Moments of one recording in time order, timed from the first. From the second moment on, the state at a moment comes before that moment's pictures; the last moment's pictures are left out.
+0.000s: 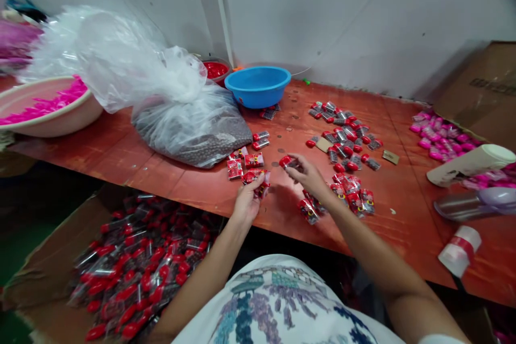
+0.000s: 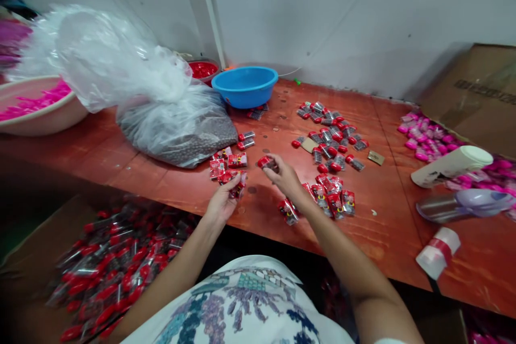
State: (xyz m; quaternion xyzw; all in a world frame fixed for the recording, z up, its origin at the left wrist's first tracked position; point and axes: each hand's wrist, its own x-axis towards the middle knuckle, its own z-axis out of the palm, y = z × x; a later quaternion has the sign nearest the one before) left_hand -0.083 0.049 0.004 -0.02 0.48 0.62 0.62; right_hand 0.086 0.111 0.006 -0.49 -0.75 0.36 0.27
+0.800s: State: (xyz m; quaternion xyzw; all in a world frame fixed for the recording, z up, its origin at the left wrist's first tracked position) left_hand -0.048 0.035 0.021 0.26 0.47 0.61 0.59; right_hand 0.089 0.022 0.008 -0.46 -0.47 0.57 0.49
